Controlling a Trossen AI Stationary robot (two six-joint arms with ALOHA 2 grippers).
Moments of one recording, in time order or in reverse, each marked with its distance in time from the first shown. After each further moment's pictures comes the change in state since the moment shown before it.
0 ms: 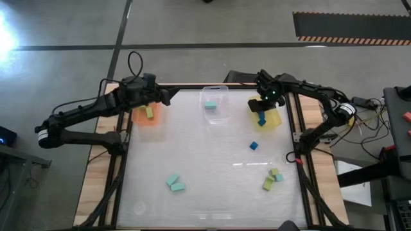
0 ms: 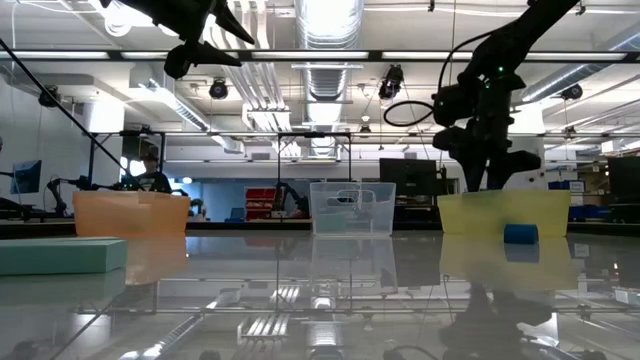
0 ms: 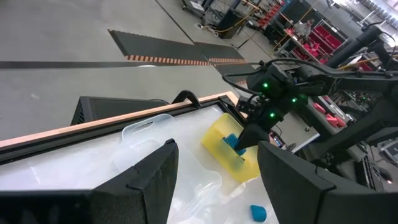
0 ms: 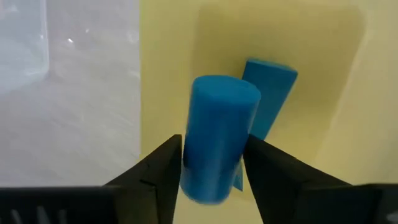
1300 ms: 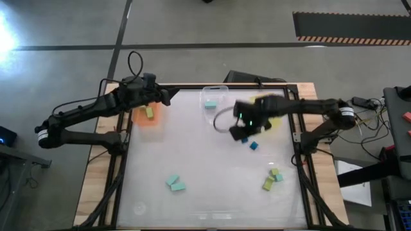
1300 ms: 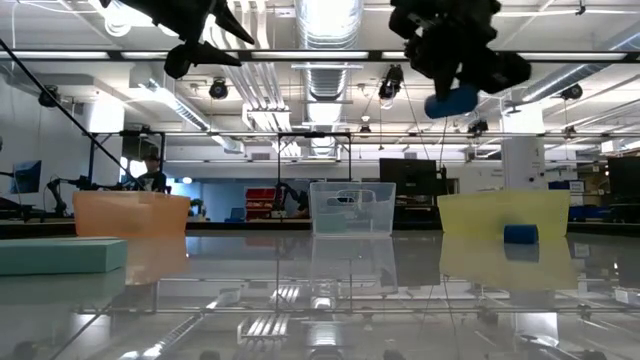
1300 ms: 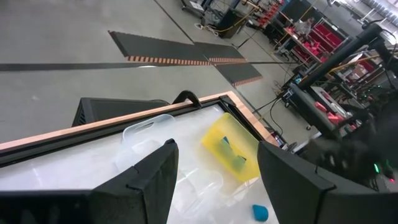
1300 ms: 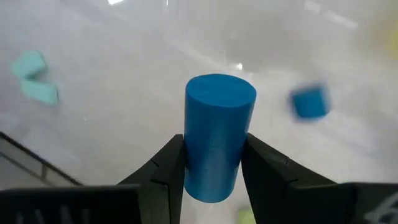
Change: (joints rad) left arm 0.000 0.000 0.000 0.000 0.000 0.013; right arm 0.708 -0.025 0.351 -0.219 -0.005 0.598
